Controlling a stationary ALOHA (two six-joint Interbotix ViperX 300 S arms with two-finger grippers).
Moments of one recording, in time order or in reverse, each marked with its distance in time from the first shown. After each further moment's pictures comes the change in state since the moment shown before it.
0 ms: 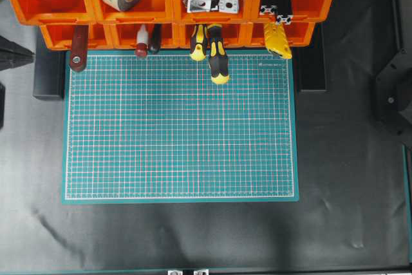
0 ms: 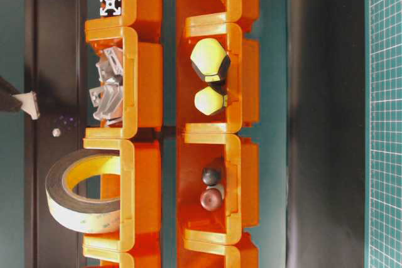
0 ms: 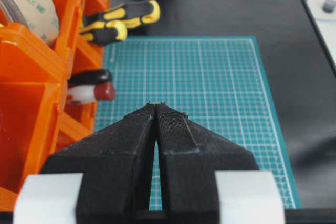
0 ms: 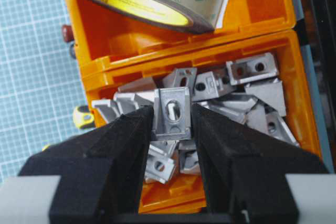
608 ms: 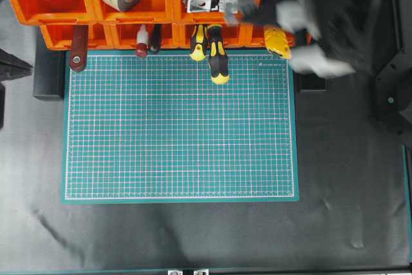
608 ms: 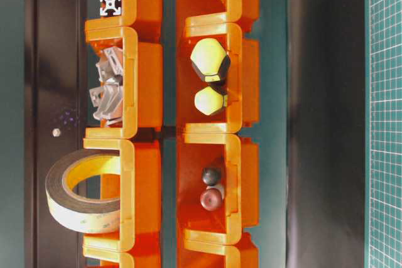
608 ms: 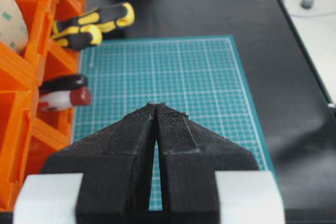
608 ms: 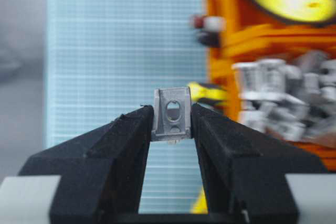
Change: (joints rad) left arm -0.064 -0.011 0.000 0.002 -0.003 0.003; right arm 0.302 -0.291 0.264 -0.002 -0.127 0.063
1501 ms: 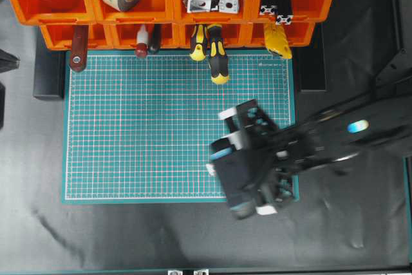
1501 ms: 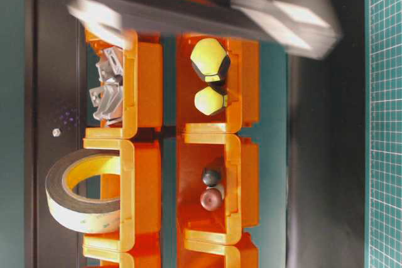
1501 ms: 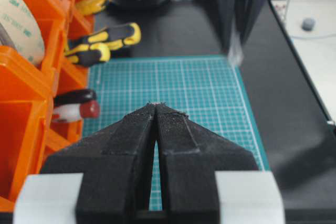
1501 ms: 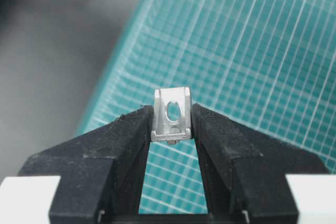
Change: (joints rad) left arm 0.012 -0.054 -0.002 0.000 0.000 0.002; right arm 0.272 0.179 0.695 -0.104 -0.761 0.002
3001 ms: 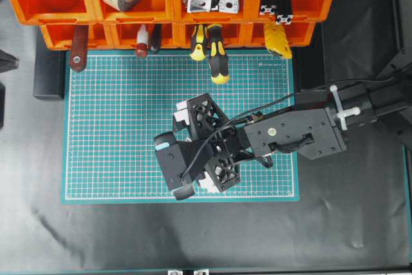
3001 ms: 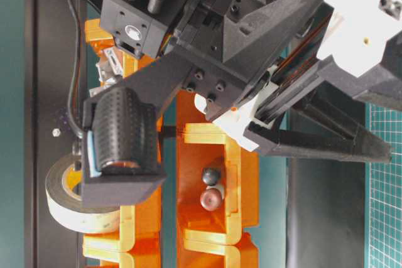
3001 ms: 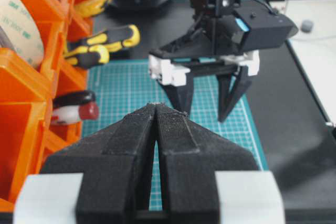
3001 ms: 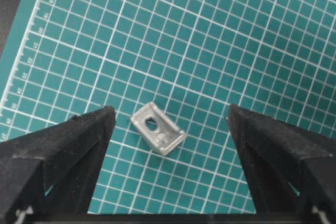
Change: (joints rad) left arm -0.003 -0.005 0.002 0.000 -0.003 -0.002; right arm -0.078 0.252 -0.098 -0.123 -0.095 0.066
